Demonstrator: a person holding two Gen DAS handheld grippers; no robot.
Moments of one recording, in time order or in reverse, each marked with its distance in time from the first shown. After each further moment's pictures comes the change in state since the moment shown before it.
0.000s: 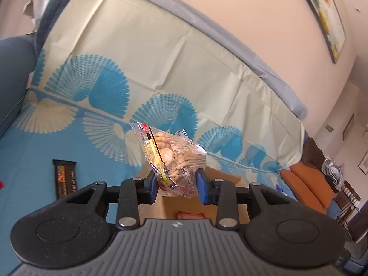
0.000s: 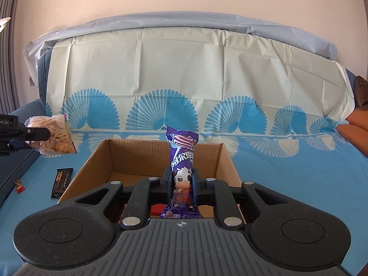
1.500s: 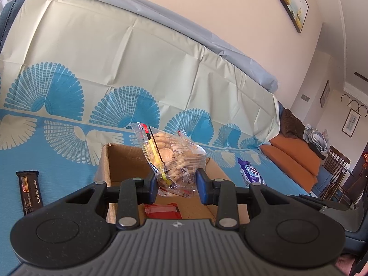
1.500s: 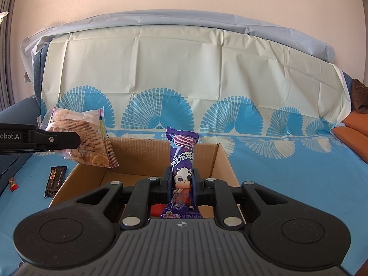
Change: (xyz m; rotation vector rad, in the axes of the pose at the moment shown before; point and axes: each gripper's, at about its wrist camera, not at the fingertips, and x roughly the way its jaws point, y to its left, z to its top) left arm 0.022 -0.049 -0.026 0.174 0.029 -0.117; right arm 0.005 0.005 -0.001 -0.012 0.004 -0.027
